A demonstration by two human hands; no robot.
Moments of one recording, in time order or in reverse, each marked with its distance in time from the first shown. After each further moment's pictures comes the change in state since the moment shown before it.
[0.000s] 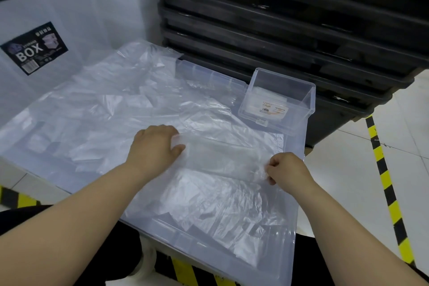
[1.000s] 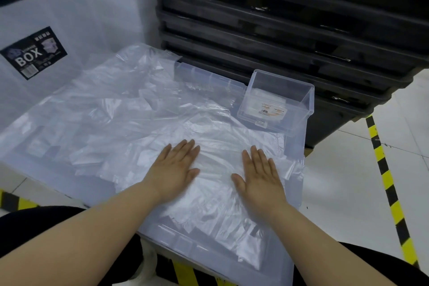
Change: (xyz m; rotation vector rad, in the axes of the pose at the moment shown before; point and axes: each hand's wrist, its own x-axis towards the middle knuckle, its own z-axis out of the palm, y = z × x) left_hand -0.009 0.001 0.048 0.158 -0.233 0.282; right_hand -0.013 -0.004 0.050 -0.416 -0.012 -0.306
